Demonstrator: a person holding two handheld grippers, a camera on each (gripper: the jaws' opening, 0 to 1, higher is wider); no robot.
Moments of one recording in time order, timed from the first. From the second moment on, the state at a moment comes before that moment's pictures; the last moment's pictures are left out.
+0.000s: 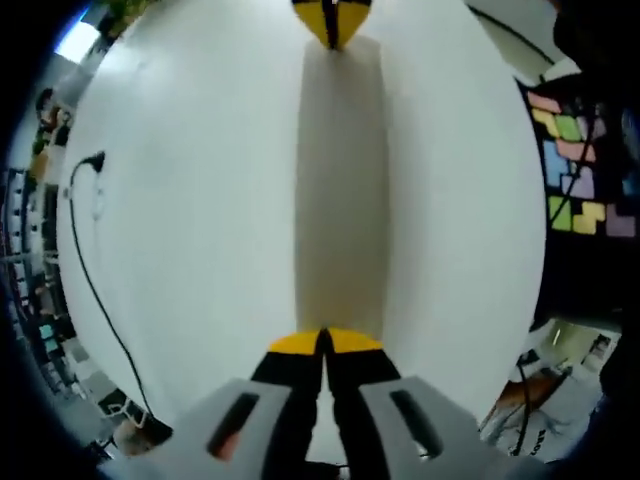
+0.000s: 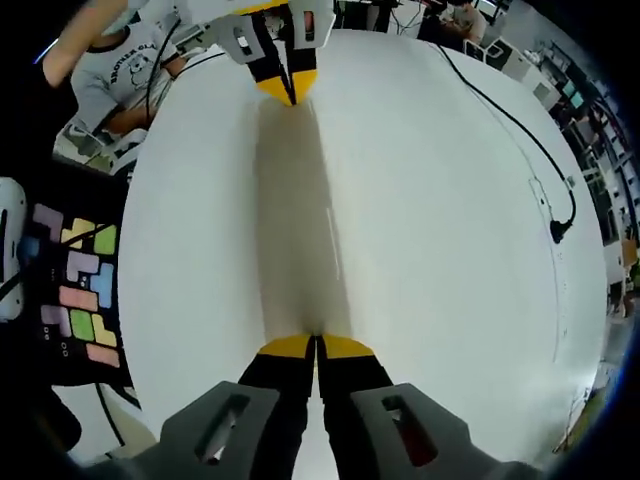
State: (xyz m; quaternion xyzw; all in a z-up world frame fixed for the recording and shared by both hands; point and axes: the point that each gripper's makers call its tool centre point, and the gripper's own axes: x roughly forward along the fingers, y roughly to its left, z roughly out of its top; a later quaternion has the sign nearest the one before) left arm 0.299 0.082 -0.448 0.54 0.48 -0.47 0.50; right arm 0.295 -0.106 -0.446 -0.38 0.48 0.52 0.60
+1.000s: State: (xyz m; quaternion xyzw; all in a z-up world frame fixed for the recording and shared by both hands) left arm 0.293 0.065 -0.465 0.47 0.46 -0.50 0.56; right arm 0.292 -0.080 -0.445 -0.44 0.42 0.57 0.56
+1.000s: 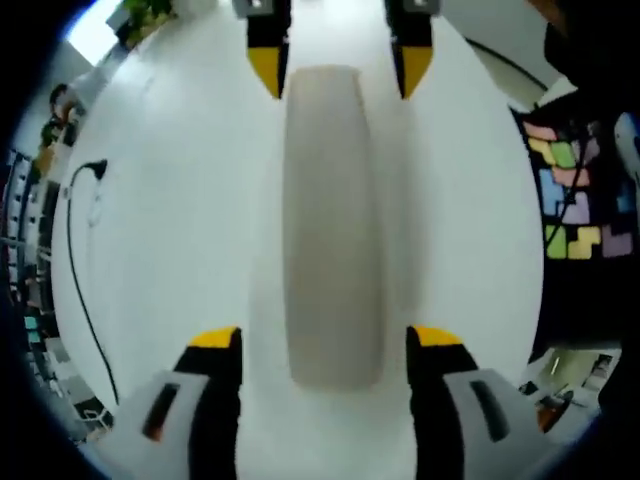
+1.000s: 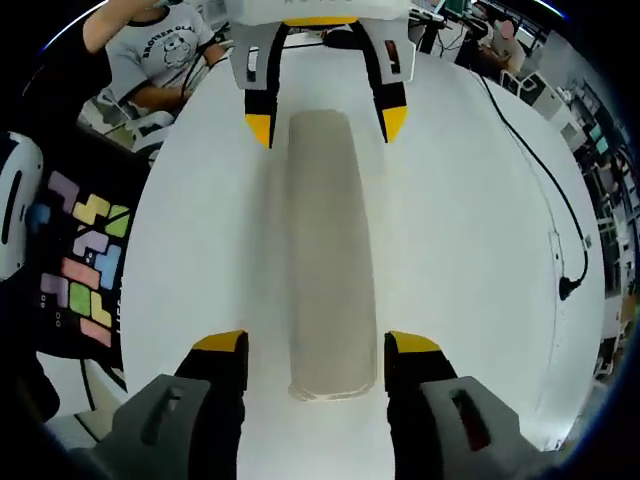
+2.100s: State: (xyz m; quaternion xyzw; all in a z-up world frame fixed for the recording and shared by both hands) left arm 0.289 0.063 -0.476 0.48 0.52 -0.48 0.52; right arm 0.282 -0.081 -0.474 -0.42 0.40 0.59 0.56
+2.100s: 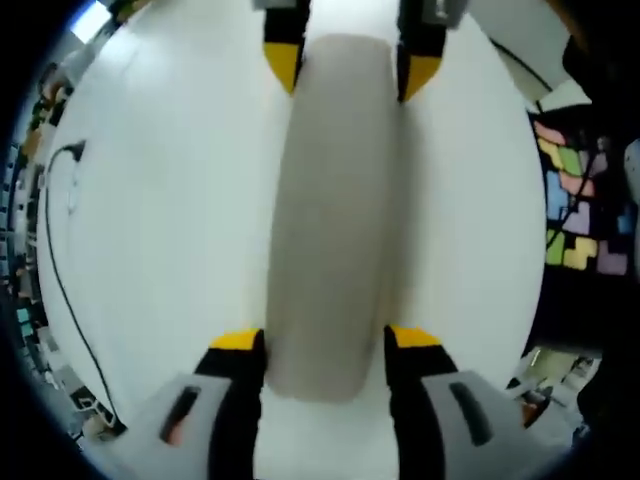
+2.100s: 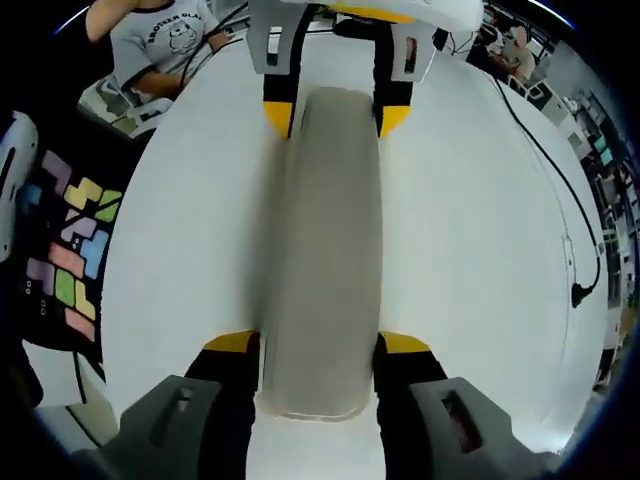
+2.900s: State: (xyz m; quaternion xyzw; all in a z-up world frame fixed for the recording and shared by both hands) left arm 0.292 0.063 -0.475 0.47 0.50 -0.50 0.52; right arm 0.277 -0.077 -0.473 -0.38 0.40 0.56 0.62
